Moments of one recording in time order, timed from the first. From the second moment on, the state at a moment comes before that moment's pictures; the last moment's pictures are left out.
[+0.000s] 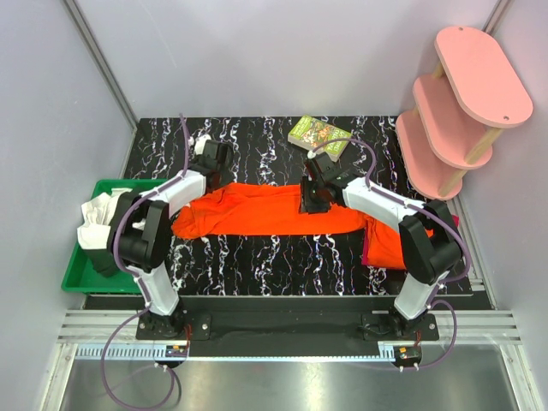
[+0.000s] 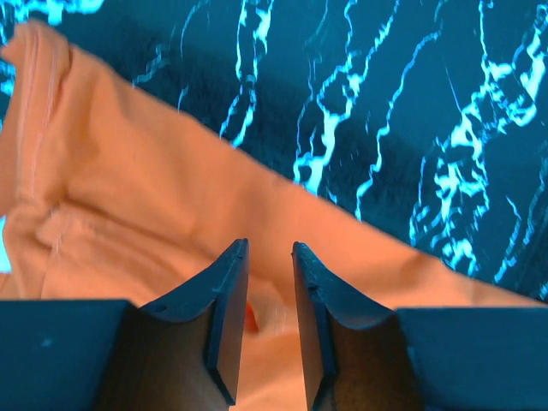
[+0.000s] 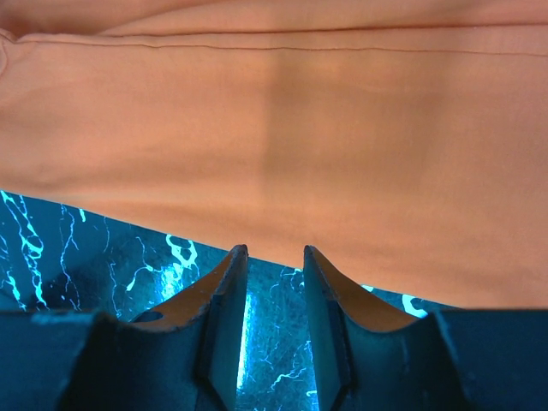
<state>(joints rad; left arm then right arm) -0.30 1.78 1.19 -0.26 -0.30 -0.68 0.58 1.75 1.24 -0.48 -0.03 0.53</state>
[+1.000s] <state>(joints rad) -0.26 1.64 1.00 -0.38 -0.42 -0.78 0.58 1.74 1.22 -0.44 -0.05 0.55</state>
